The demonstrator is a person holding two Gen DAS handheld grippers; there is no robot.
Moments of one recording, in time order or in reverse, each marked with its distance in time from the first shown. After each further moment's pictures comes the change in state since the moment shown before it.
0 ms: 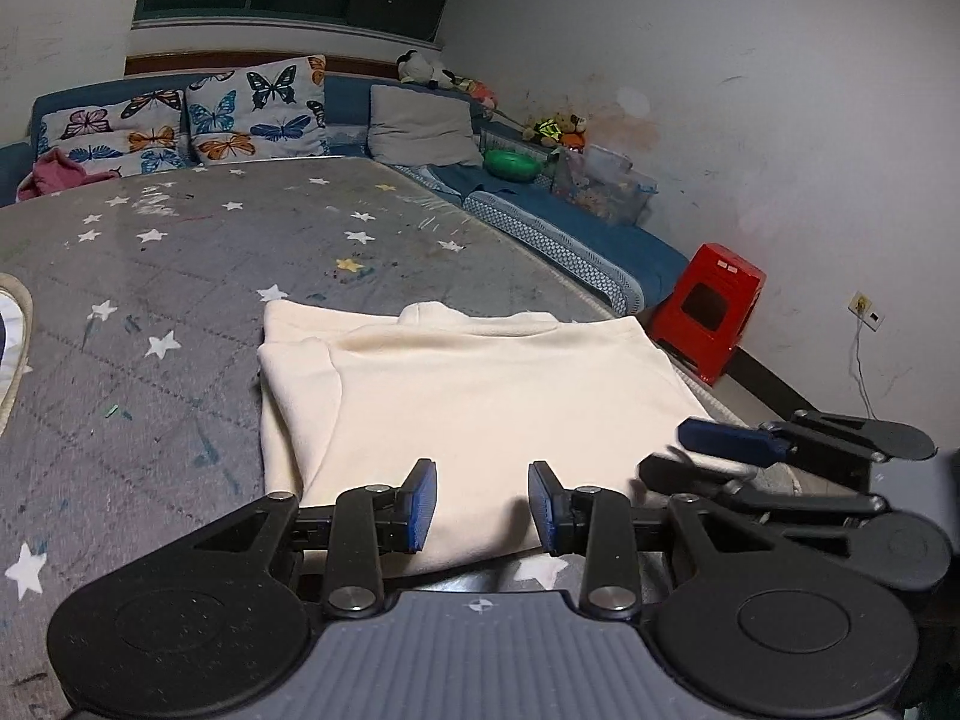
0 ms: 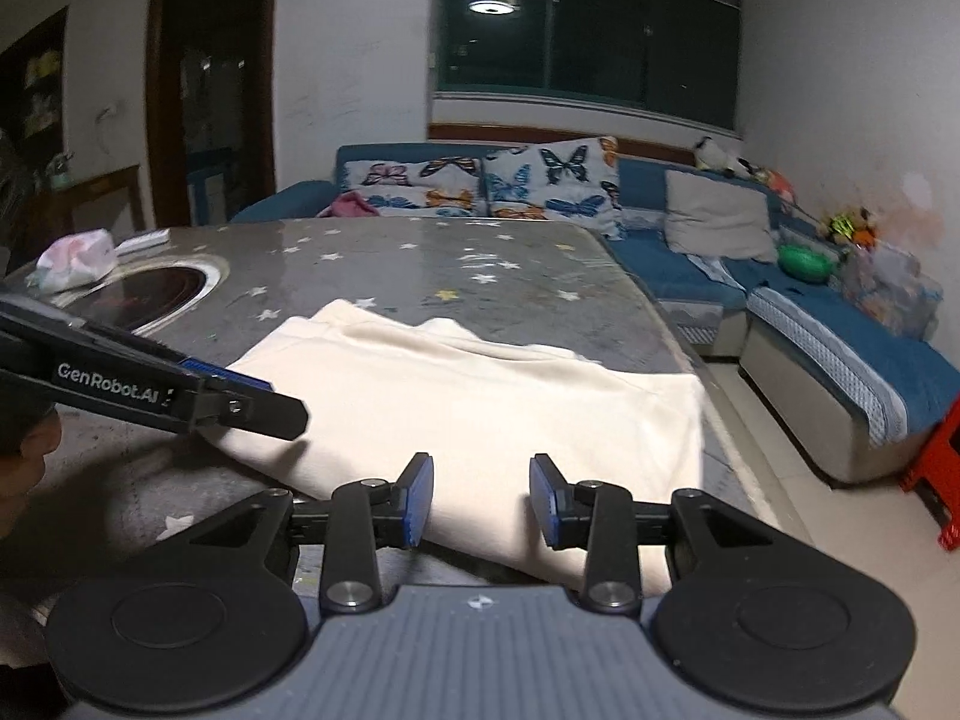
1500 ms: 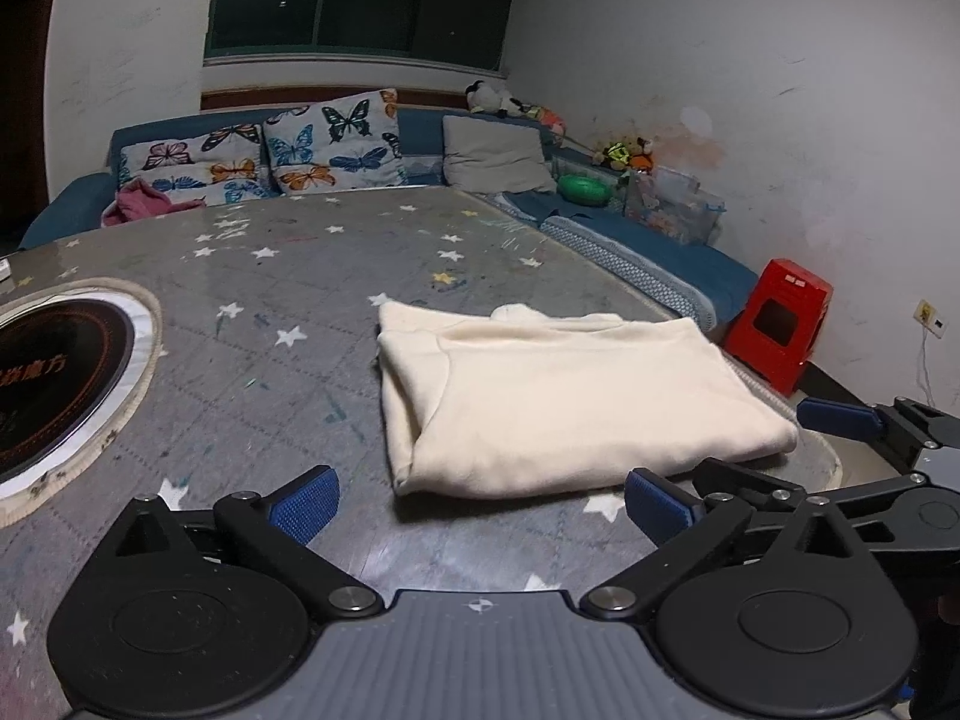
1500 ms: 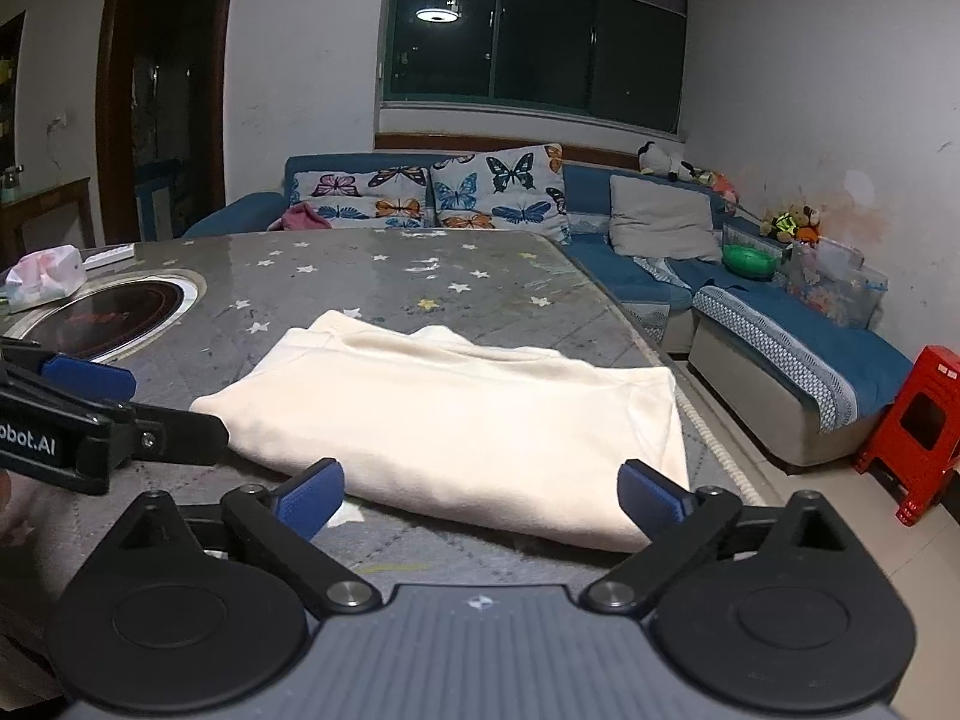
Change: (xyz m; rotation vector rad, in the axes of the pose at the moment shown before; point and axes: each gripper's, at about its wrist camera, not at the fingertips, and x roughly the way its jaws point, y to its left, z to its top) left arm -0.056 0.000 -0.029 0.010 -0.061 0.184; right arm -0.028 0.035 -0.002 0.066 -0.018 -0.132
